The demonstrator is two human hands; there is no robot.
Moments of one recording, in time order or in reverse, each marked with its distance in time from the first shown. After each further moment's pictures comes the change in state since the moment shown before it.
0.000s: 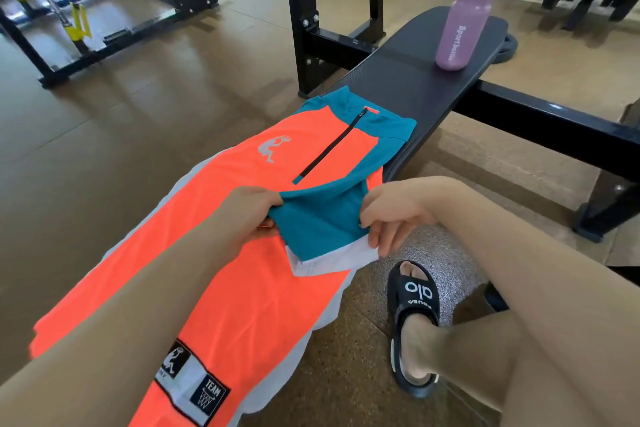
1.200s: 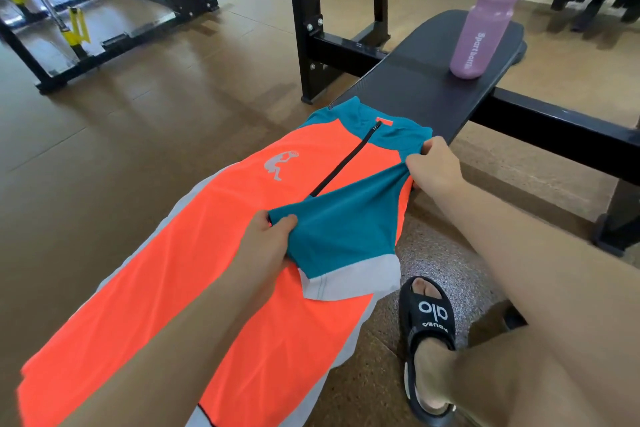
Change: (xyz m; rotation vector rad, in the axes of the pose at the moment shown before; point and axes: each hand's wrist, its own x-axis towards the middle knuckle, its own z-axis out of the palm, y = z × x) left_hand 0.019 -0.020 0.024 -0.367 0.128 -0.015; right_hand 0.066 0.008 -0.062 0.320 1.012 -0.018
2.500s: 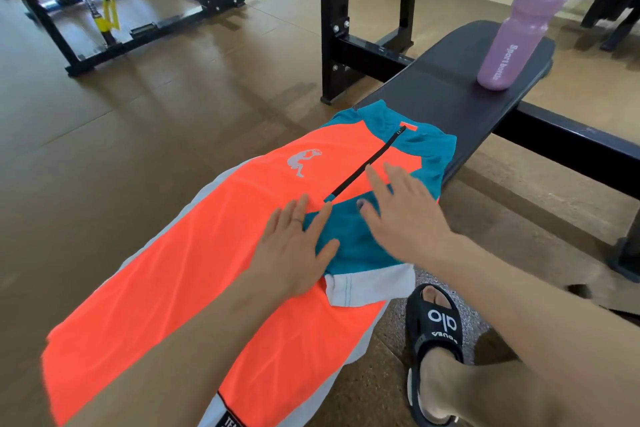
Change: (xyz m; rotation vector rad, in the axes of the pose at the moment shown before) left_hand 0.010 -0.021 -0.018 1.540 -0.114 0.572; right_hand -0.088 0.006 0.039 -0.687 -0.143 -0.688
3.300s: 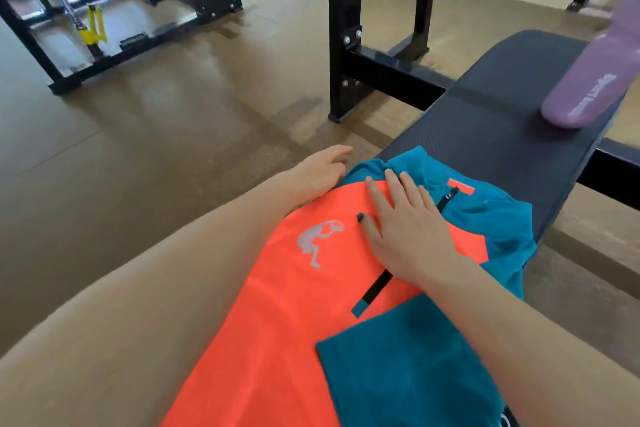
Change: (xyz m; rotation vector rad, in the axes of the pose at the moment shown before) left_hand 0.273 -0.059 -0.069 -0.751 -0.191 -0.032; right_hand 0.156 -0.011 0.028 -0.105 -0.085 0.063
